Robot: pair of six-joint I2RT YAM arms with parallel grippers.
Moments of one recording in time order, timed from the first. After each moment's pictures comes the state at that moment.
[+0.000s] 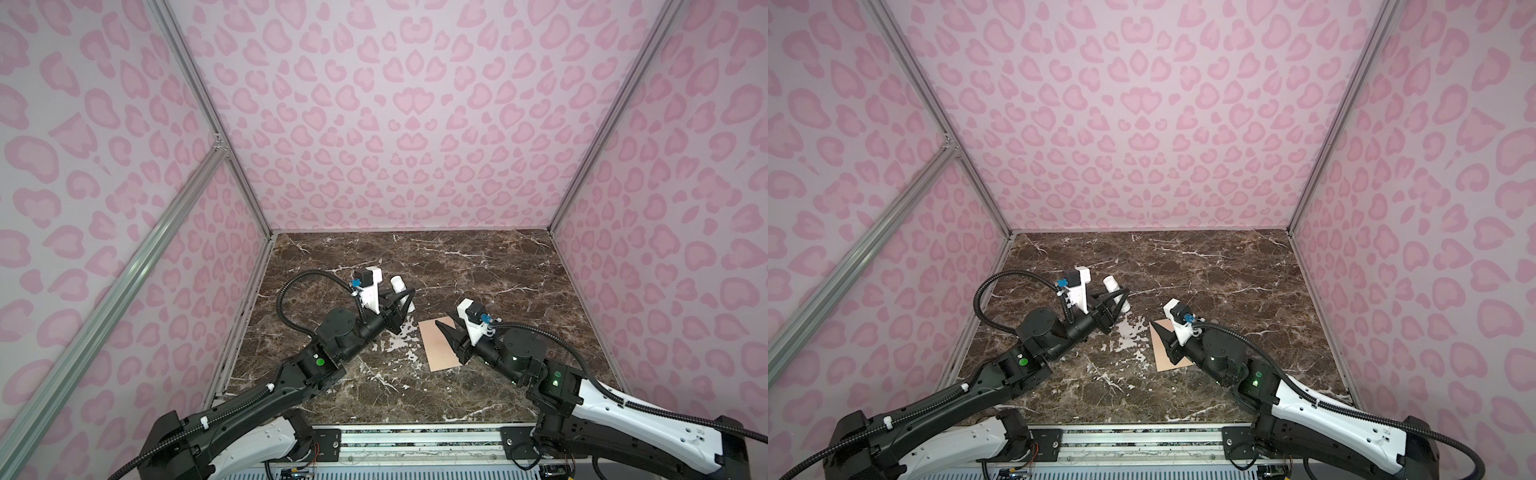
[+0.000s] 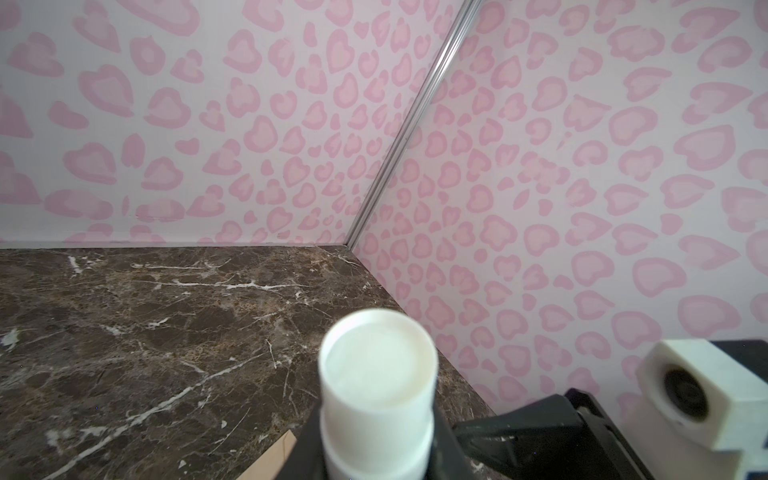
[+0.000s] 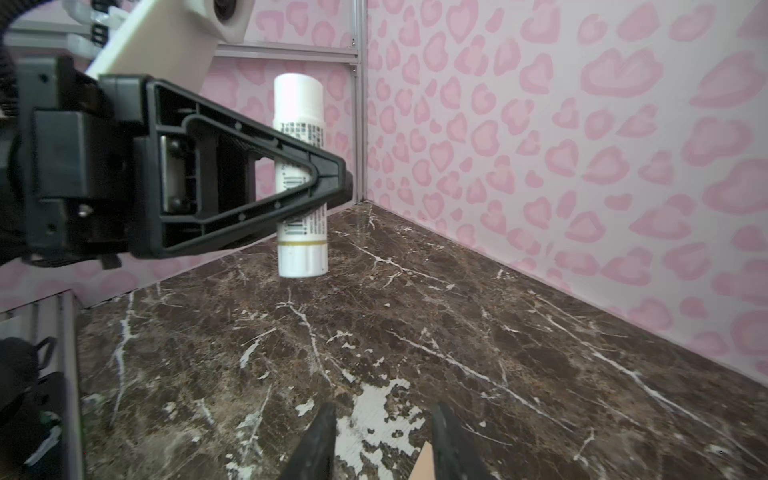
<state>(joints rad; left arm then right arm) -0.84 0.99 0.65 0.41 -0.01 -0.50 0.96 0.78 0.55 0.09 0.14 0.06</state>
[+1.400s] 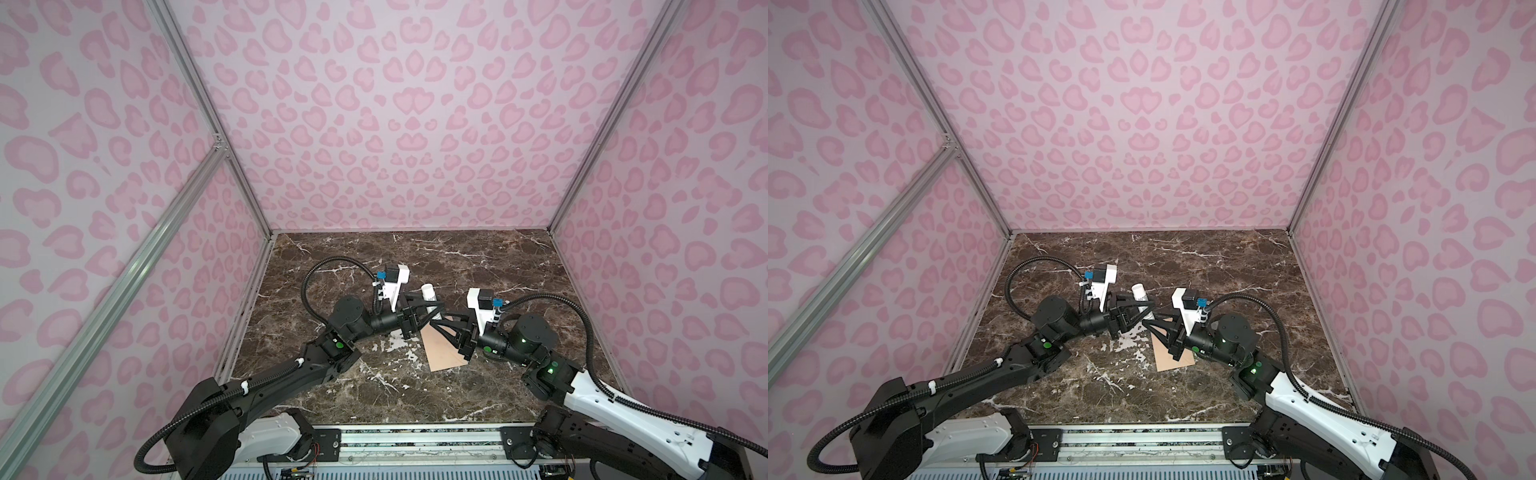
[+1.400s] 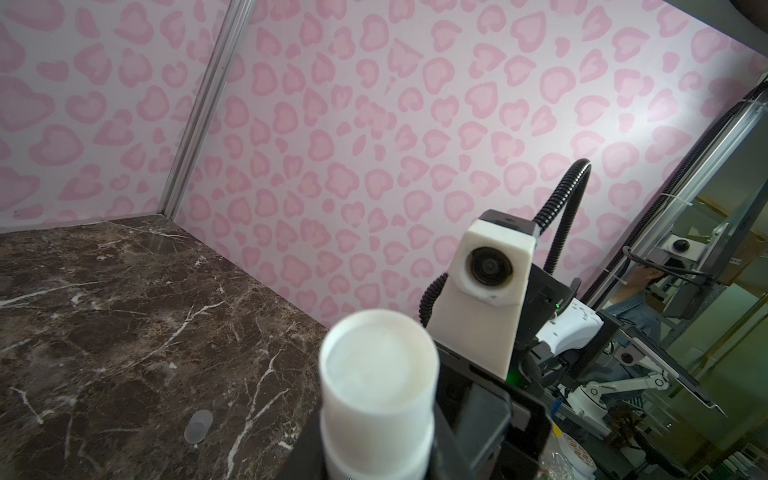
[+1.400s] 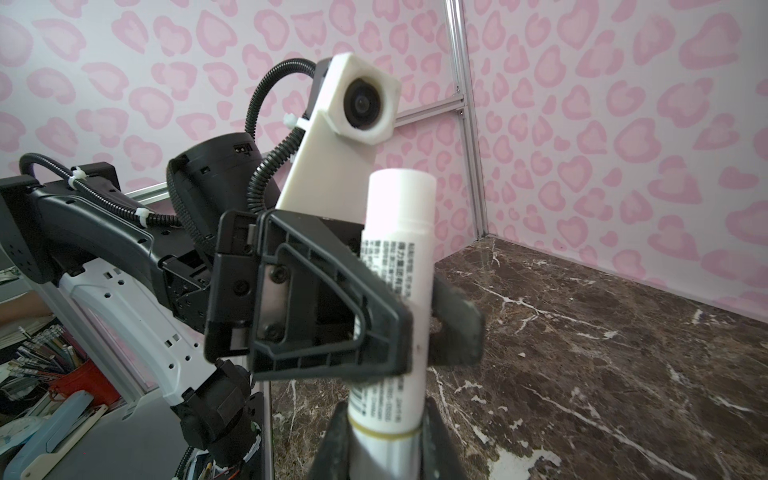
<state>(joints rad) -0.80 1.21 0.69 0.72 0.54 -0.64 0.80 0.85 0.55 0.31 -0.36 0.28</state>
